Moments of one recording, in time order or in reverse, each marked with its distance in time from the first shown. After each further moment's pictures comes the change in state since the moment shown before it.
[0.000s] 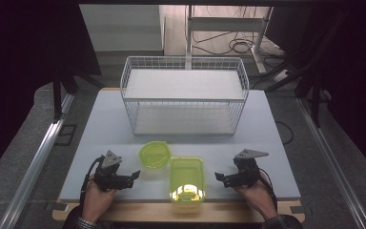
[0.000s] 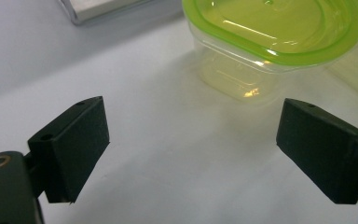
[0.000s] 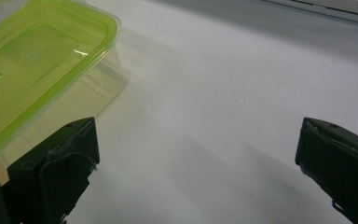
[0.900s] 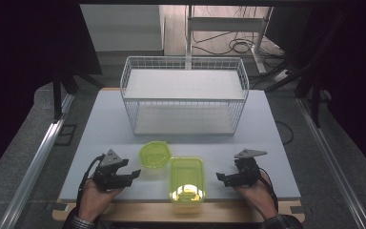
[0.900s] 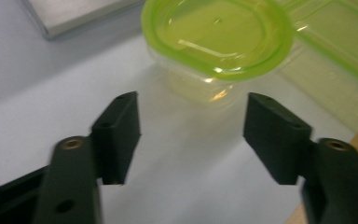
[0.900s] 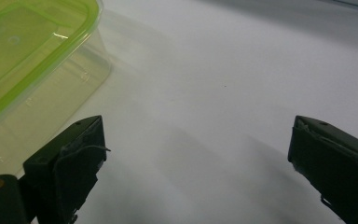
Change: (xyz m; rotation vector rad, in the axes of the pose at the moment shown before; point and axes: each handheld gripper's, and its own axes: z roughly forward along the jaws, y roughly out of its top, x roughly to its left) left arm -0.013 0.016 -0.019 0.007 -0.070 0.061; right arm -0.002 0.000 0.000 0.053 -0.035 0.008
